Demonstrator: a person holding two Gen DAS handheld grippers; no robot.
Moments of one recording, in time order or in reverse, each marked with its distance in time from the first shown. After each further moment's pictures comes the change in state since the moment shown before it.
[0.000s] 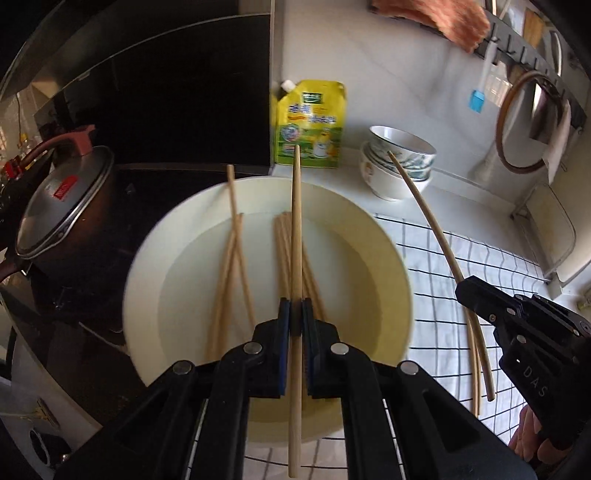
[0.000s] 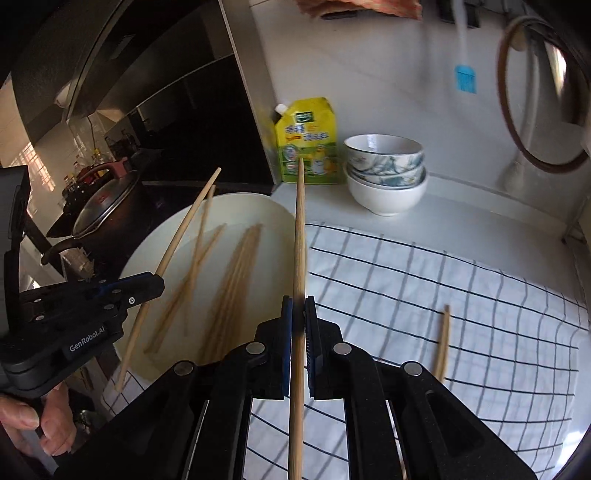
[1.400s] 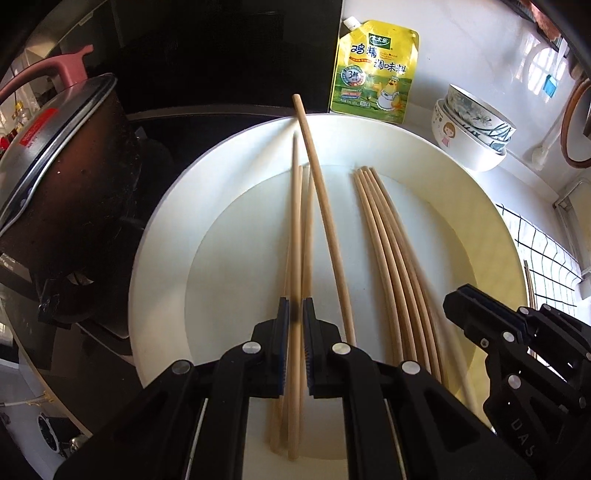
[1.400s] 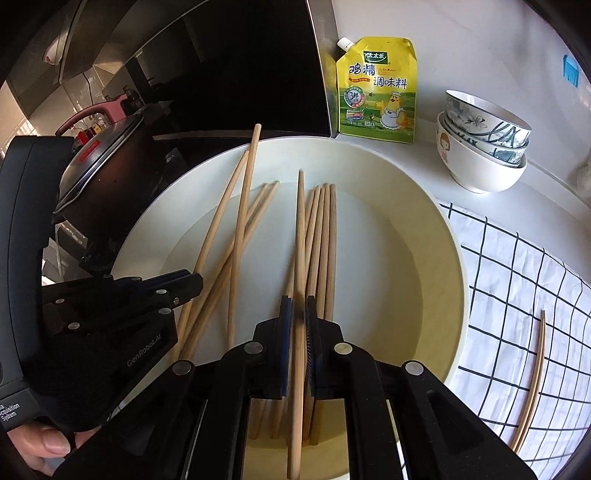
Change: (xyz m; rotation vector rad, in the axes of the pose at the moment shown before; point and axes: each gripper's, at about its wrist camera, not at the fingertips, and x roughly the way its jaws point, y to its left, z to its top) left arm 0.082 0.061 0.003 -0.026 0.170 0.032; right arm 0.094 0.064 0.005 0.000 0.157 -0.009
